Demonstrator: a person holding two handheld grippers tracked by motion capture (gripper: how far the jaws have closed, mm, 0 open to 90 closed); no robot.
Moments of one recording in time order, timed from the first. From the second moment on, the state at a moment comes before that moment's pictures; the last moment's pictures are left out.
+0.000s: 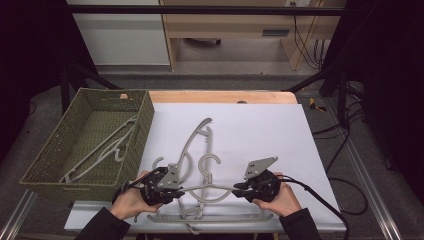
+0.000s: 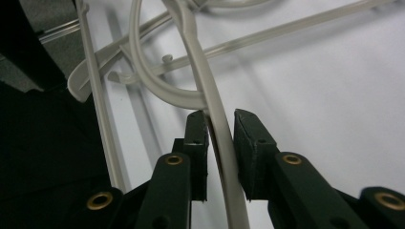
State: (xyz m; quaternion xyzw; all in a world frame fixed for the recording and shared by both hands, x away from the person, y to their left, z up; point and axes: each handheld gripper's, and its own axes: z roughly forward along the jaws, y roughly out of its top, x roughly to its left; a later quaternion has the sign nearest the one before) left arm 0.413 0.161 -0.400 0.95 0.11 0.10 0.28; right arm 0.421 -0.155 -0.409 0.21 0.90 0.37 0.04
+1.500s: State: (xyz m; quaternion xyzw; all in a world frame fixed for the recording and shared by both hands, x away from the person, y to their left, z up) left arm 0.415 0.234 -0.308 0.86 0.27 0.25 0.34; right arm 0.420 -0.246 -0.402 0.41 0.74 0.50 0.20
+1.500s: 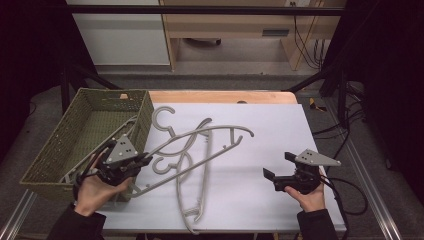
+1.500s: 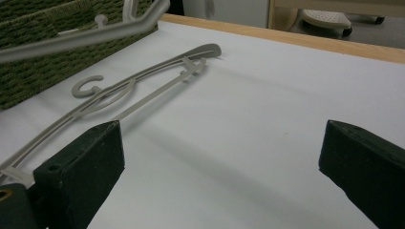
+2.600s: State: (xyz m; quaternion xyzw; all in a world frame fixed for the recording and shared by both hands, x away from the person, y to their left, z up) left arm 0.472 0.361 -0.291 0.80 0.39 0.34 0.32; right arm 0.424 -0.246 -0.407 0.42 0.74 0.49 0.20
